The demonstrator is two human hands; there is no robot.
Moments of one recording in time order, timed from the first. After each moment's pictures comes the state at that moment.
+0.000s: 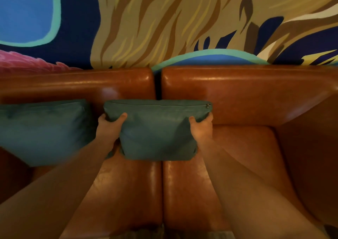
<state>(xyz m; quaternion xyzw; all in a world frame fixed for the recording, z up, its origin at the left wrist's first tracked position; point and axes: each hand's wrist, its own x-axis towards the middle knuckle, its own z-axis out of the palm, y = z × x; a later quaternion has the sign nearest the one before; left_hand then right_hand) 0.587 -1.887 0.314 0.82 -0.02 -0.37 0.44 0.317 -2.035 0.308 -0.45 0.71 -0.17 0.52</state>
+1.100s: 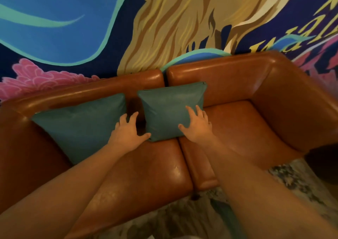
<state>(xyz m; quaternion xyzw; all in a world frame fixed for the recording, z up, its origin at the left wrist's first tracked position) 0.599 -1.632 0.470 0.79 -0.55 -0.25 0.05 0.352 -1.724 0.448 -0.72 0.63 -0.04 0.27</state>
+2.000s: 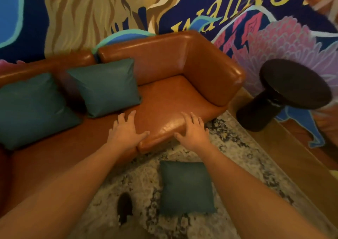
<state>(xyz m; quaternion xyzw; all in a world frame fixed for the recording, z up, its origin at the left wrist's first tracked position) 0.249 -1.452 0.487 0.74 -0.63 -0.24 0.02 -0.007 -1.455 0.482 -0.67 0.69 -0.04 0.28</state>
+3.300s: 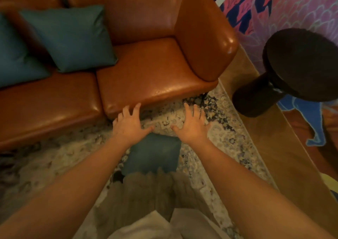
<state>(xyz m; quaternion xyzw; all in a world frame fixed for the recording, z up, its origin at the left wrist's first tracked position) -0.065 -1.432 0.407 0.78 -0.57 -0.26 -0.06 -0.288 -1.472 0.389 -0.68 0.68 0.04 0.28</state>
